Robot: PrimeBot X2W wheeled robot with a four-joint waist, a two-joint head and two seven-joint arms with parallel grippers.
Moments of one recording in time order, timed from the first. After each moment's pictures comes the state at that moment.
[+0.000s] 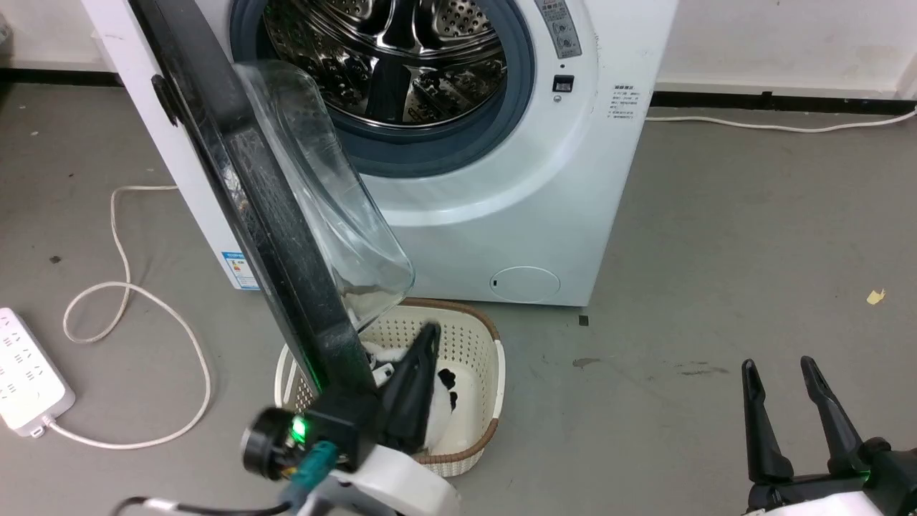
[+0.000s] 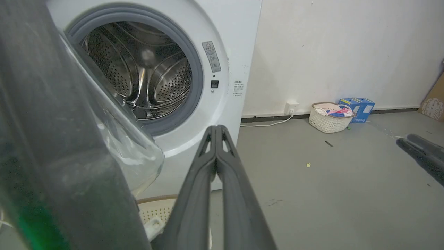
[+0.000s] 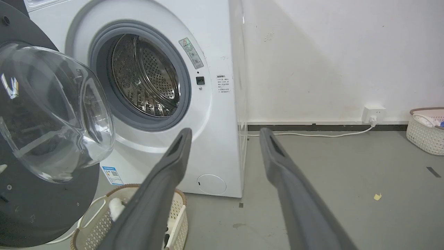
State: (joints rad) left arm -0.05 0.05 -0.36 -0.20 -0.15 0.03 0.02; right arm 0.09 -0.05 -0.07 -0.04 0.16 0.13 -0.26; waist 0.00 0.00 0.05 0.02
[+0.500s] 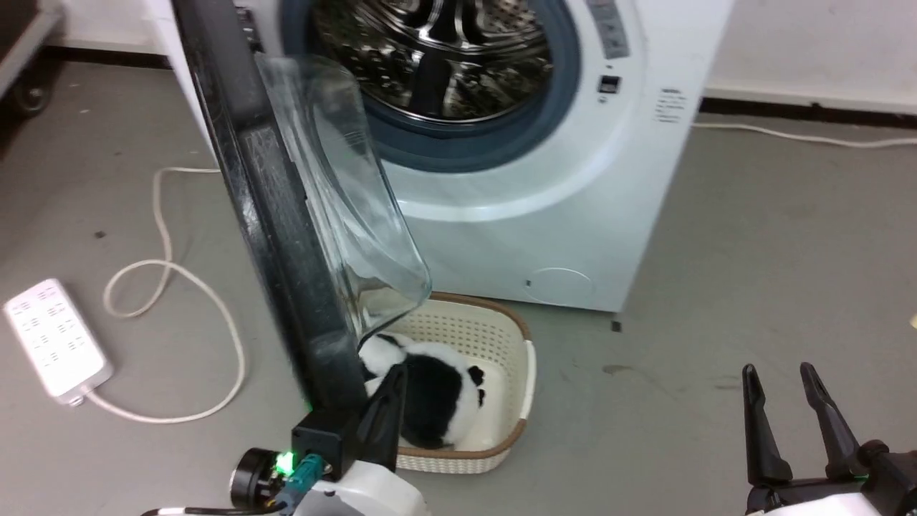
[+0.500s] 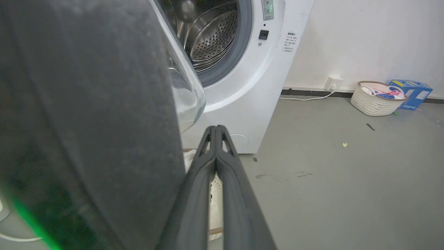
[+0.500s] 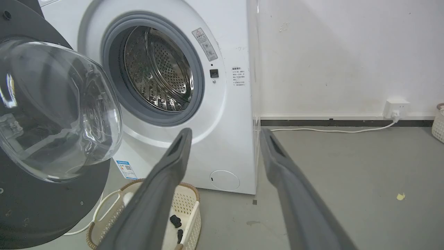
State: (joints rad) left arm -0.04 0.06 -0.31 0.07 -0.18 0.09 -0.07; right arm 0.09 -0.05 -0.06 -0.02 0.18 0.13 -0.26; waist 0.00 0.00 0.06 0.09
